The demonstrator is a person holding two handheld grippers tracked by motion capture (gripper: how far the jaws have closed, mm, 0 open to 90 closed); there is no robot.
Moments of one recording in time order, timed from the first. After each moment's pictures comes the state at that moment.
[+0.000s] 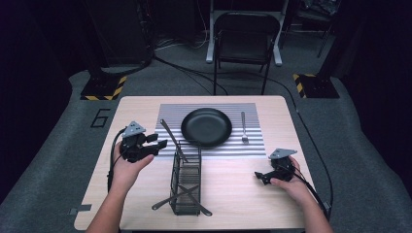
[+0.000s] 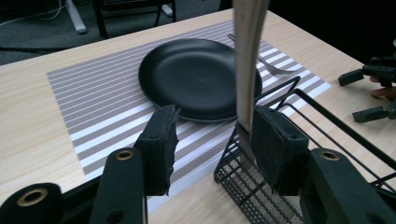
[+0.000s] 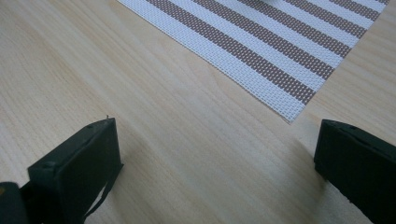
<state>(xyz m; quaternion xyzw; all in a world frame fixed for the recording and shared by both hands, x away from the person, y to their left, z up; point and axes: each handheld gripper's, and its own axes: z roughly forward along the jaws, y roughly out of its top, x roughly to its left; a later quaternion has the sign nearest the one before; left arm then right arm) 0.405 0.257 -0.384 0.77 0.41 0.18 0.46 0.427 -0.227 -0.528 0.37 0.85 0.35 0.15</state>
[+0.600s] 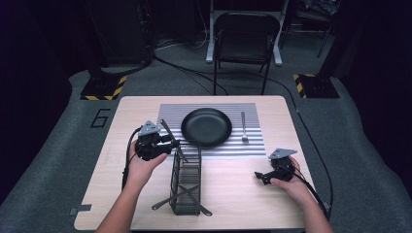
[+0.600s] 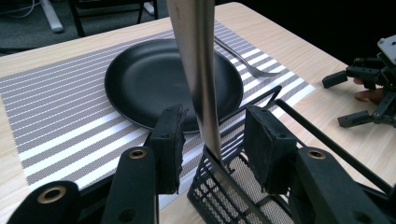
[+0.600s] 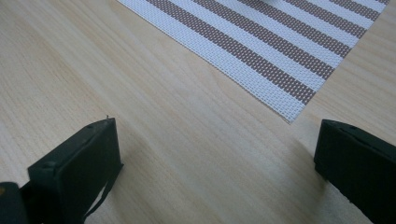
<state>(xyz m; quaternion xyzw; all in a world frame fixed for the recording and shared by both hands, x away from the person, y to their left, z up) 0.419 0.226 -0.398 0.77 0.40 0.16 0.47 0.427 -0.227 -0.528 0.37 0.85 0.35 0.15</state>
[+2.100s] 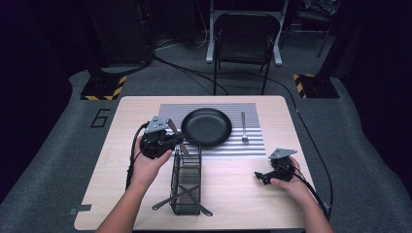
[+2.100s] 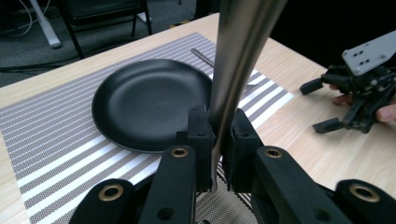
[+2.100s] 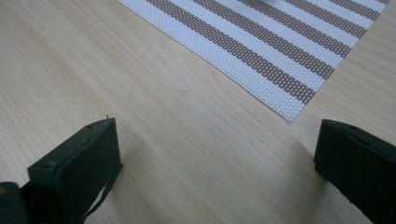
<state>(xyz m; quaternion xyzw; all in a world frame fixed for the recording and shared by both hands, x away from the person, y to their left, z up) 0.401 0.203 -0.354 0.78 0.37 0.17 0.47 0.427 -0.227 -0.528 0.37 0.85 0.35 0.15</state>
